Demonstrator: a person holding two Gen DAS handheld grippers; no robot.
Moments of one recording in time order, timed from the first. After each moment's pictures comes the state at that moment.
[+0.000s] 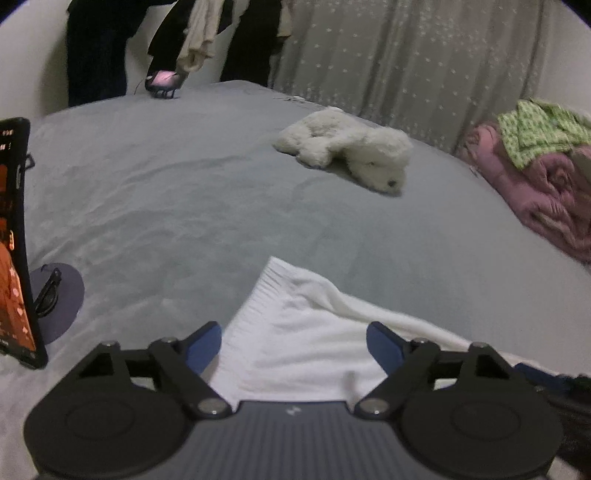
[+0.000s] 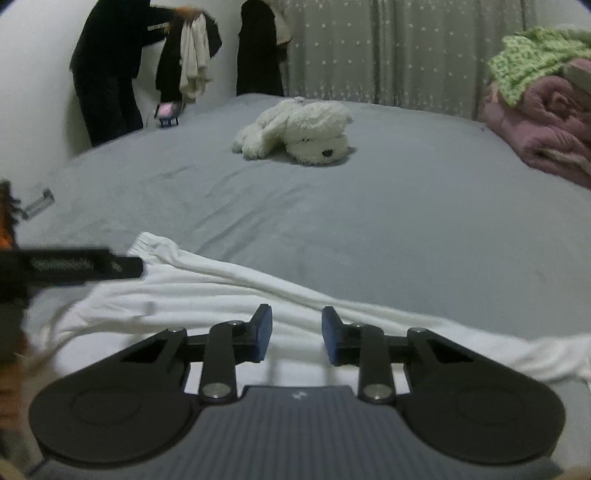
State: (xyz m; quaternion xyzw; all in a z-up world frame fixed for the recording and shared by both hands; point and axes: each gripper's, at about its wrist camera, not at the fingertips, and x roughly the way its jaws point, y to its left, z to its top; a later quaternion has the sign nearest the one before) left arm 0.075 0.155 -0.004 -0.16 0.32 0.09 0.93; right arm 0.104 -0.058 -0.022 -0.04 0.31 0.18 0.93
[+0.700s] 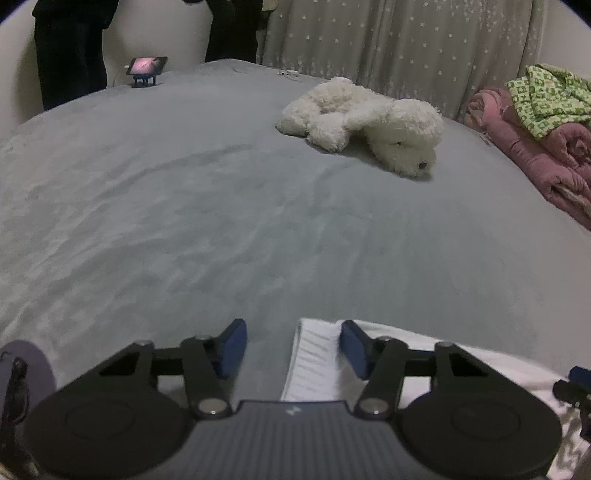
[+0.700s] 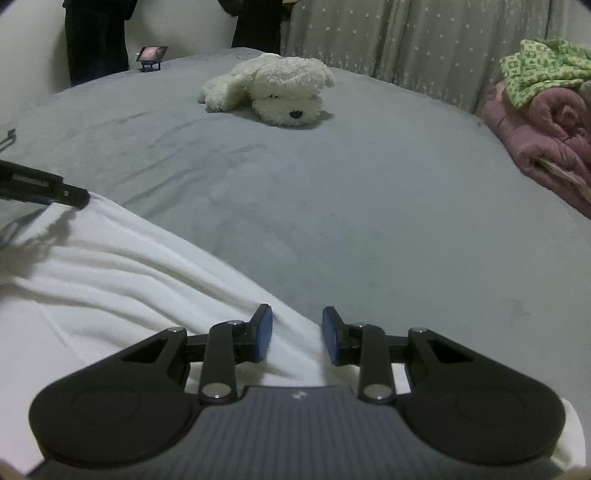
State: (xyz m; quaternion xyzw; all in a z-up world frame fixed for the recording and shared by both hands) left arm 0.159 0.188 -0.025 -0.11 0.37 0.07 0.92; right arm 0.154 -0.087 -0.038 -0.12 0.35 0.16 0.91
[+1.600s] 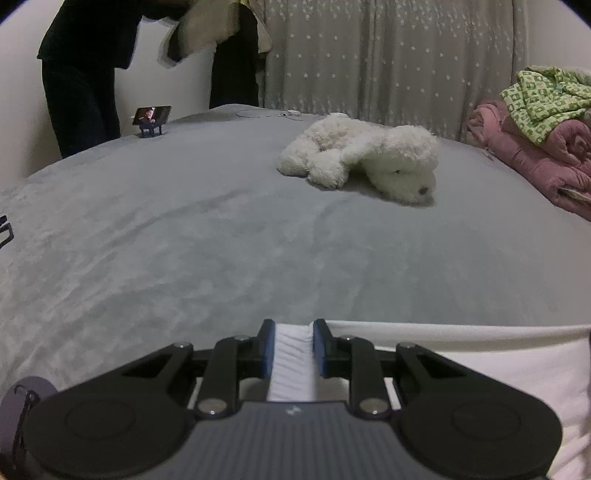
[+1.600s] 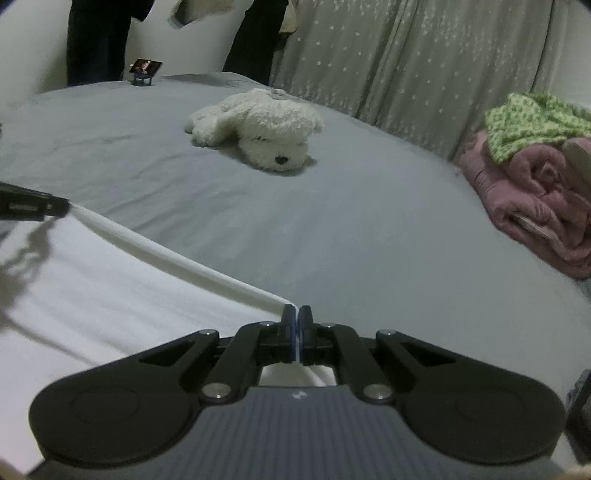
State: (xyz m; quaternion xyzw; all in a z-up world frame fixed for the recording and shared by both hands) left arm 0.157 0.167 -0.032 -0.03 0.32 0.10 0.94; right arm 0.162 -0.065 -0.026 -0.18 0.29 0.12 0.93
